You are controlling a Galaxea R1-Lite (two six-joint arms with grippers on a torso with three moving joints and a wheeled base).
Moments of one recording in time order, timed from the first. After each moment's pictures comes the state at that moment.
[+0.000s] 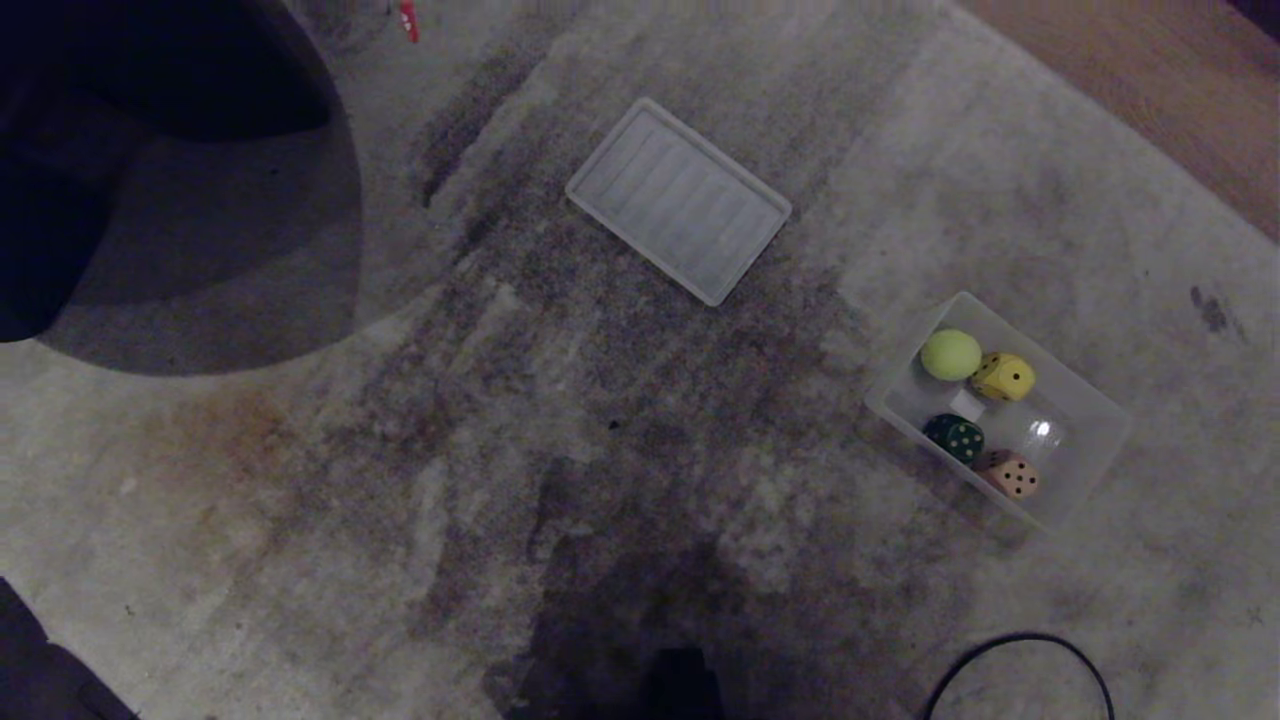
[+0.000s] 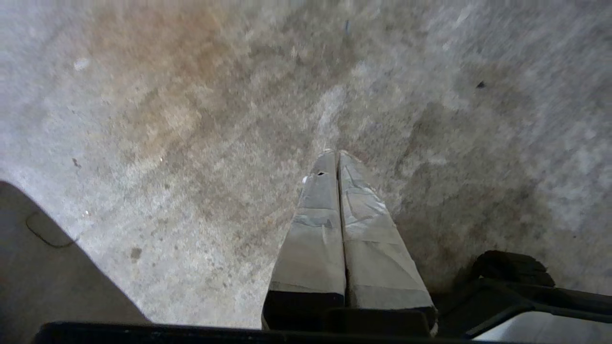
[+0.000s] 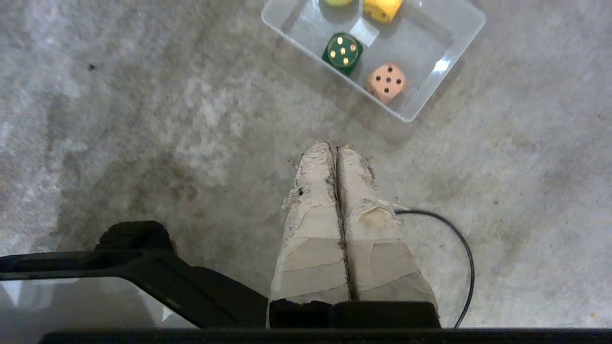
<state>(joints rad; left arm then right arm) -0.01 0.00 0.00 0.00 0.06 -0.11 0.01 0.00 0.00 -0.03 0.00 0.06</state>
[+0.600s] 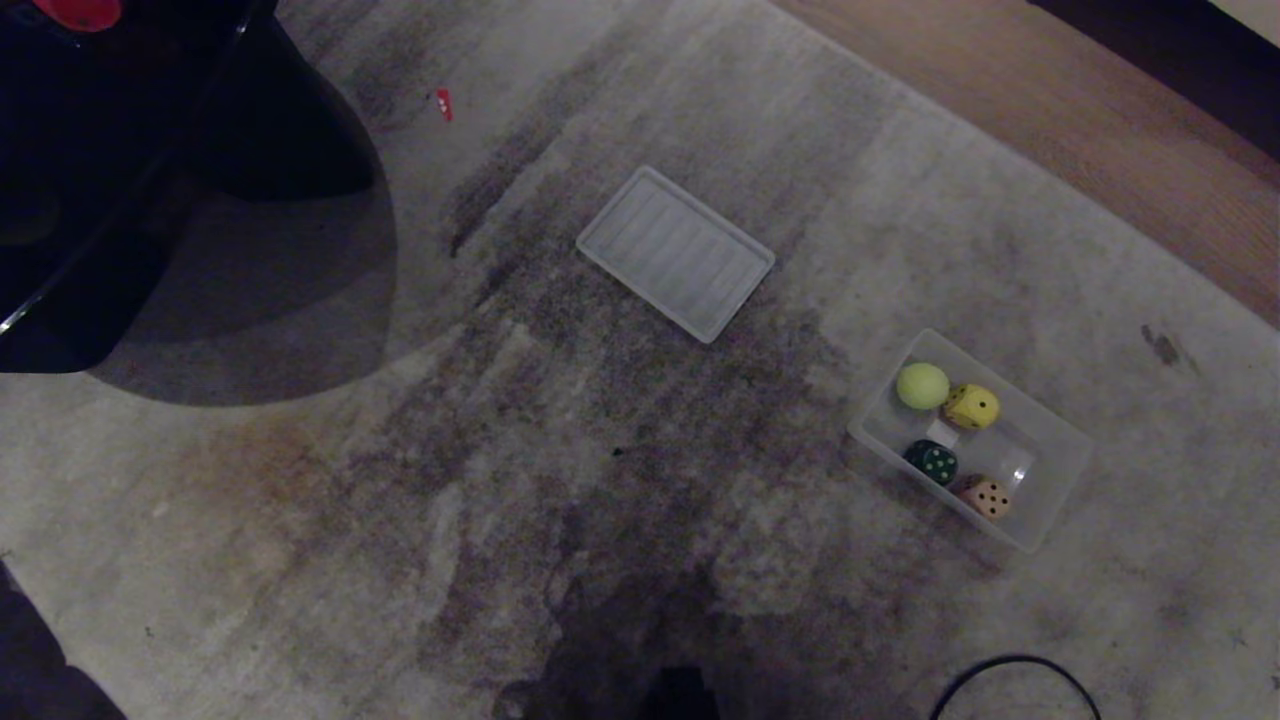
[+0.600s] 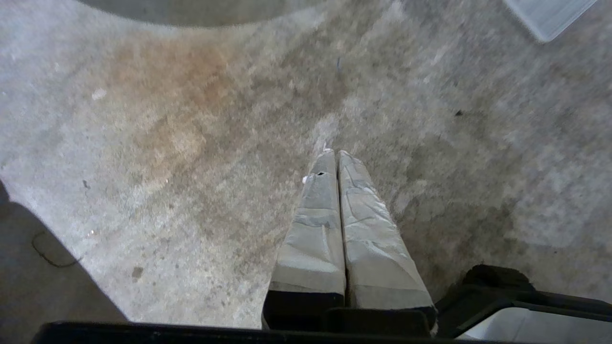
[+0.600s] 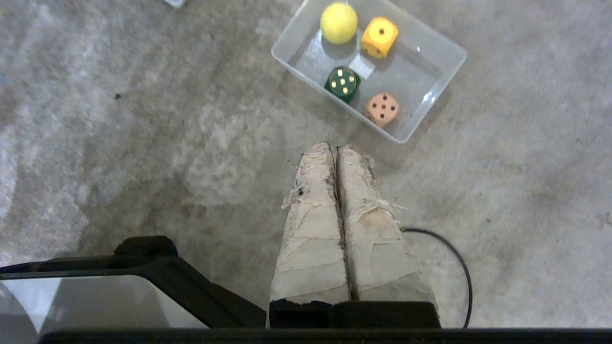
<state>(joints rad) -0.01 0.00 0.00 0.00 0.06 -0.11 0.01 0.00 0.00 -0.03 0.00 0.06</state>
